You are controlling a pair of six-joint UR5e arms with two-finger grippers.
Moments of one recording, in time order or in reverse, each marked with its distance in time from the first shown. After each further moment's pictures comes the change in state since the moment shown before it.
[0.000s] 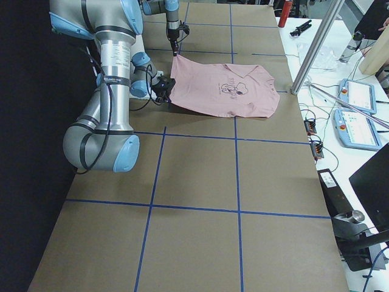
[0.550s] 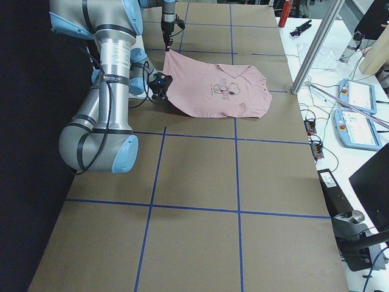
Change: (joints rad) left arm 0.017 -0.015 -0.059 0.031 -0.073 -0.131; right arm 0.012 -0.014 0.059 0.000 0.007 0.011
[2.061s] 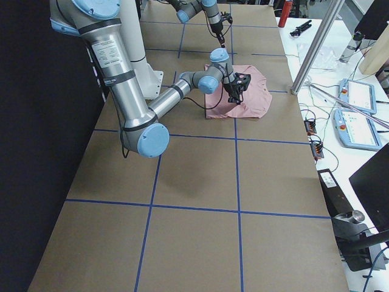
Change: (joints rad) left arm -0.509 -0.266 0.415 -0.028 0.109 0.554; right arm 0.769 0.602 -0.672 -0.004 0.458 -0.568
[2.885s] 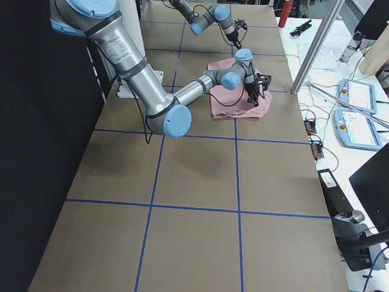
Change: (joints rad) left arm -0.043 -0.138 0.374 -0.203 0.174 0.019; right arm 0.042 0.254 -0.391 0.011 0.001 -0.046
